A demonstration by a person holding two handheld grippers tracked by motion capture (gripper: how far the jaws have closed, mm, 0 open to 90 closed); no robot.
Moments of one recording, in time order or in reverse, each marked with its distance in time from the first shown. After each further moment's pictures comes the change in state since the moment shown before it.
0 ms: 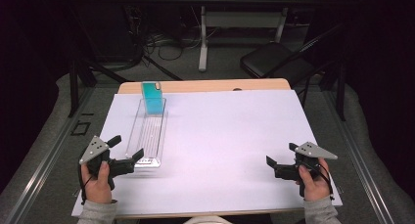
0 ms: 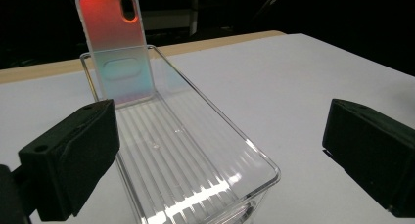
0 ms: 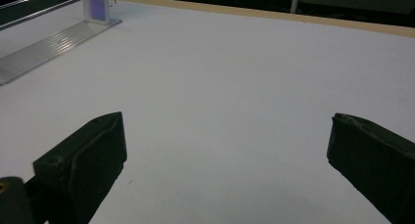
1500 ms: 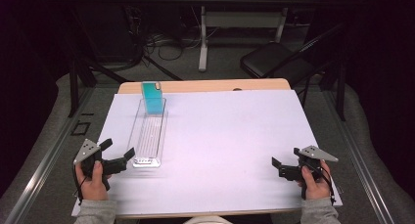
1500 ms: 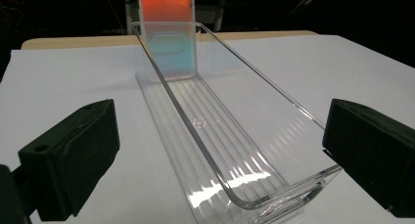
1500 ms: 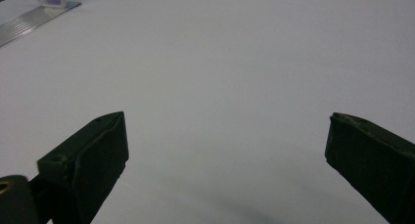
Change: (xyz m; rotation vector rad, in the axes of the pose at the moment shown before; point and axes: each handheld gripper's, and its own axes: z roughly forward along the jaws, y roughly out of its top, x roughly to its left) left arm 0.032 -0.025 0.002 -0.004 0.078 -0.078; right arm -0.026 -0.031 0.013 0.041 -0.063 0.072
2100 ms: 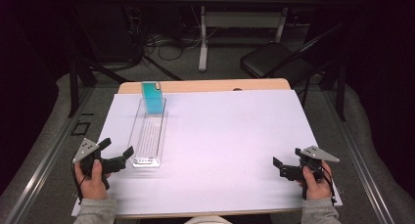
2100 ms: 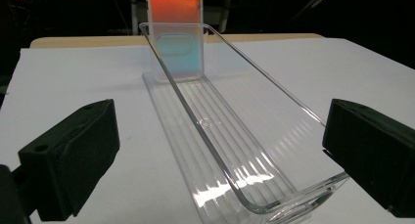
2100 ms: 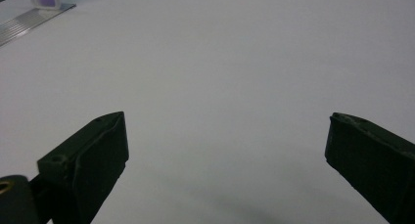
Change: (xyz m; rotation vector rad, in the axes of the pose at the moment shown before) left arm 0.003 0.001 0.000 -0.008 0.025 -0.018; right arm -0.003 -0.002 -0.001 -0.005 -0.011 0.010
